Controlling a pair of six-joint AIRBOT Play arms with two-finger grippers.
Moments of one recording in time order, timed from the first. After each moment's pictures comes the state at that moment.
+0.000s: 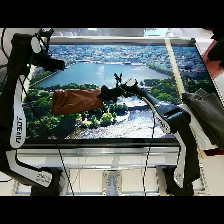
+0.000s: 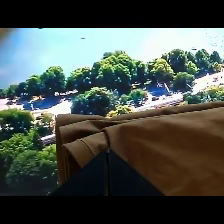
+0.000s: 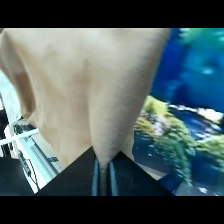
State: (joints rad) left arm -0.11 -1.65 1.94 1.70 -1.35 -1.51; right arm 0.41 -2.12 1.75 -0.42 0.94 1.42
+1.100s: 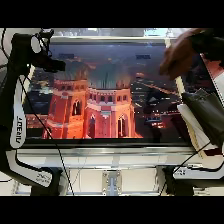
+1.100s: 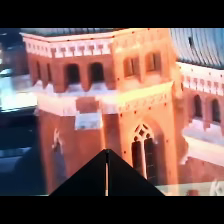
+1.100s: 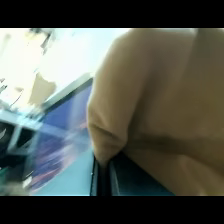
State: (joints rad) left arm -0.11 -1.65 1.94 1.66 -1.38 -1.52; right arm -0.49 -1.41 1.75 -0.58 1.12 1.49
